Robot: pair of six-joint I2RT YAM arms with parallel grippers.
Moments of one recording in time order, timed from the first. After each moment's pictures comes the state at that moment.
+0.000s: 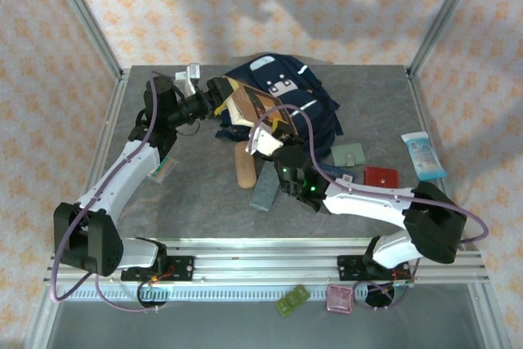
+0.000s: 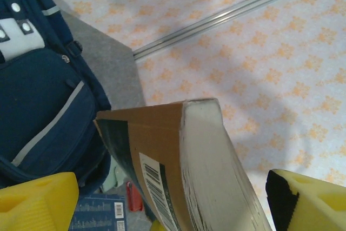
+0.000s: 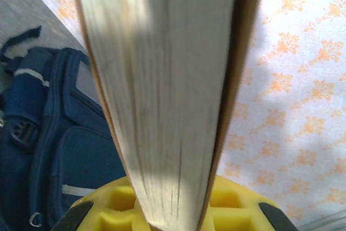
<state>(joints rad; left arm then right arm) -0.19 1.34 1.06 0.10 0.69 -1.02 1.00 1.42 0.79 0.60 0.80 -0.82</state>
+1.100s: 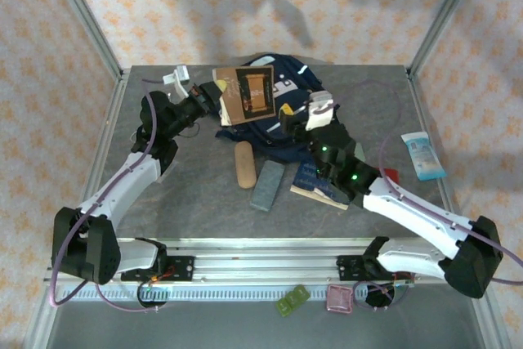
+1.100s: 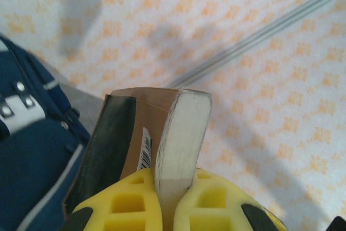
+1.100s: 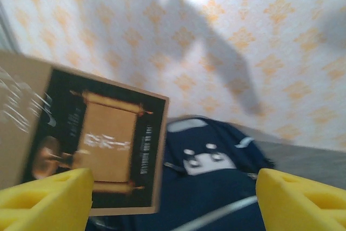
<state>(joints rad) -0.19 1.28 0.88 0.49 0.48 -1.05 0.79 1.11 0.87 0.21 0.48 0.15</state>
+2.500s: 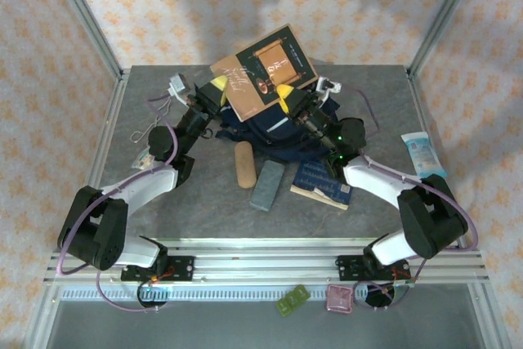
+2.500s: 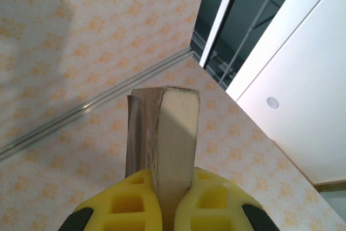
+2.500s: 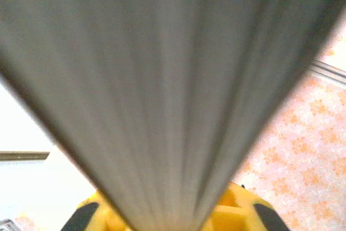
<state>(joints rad) -0.34 1.39 0.72 1.29 0.31 -1.43 0.52 1.45 0.79 1.19 -0.43 1.45</state>
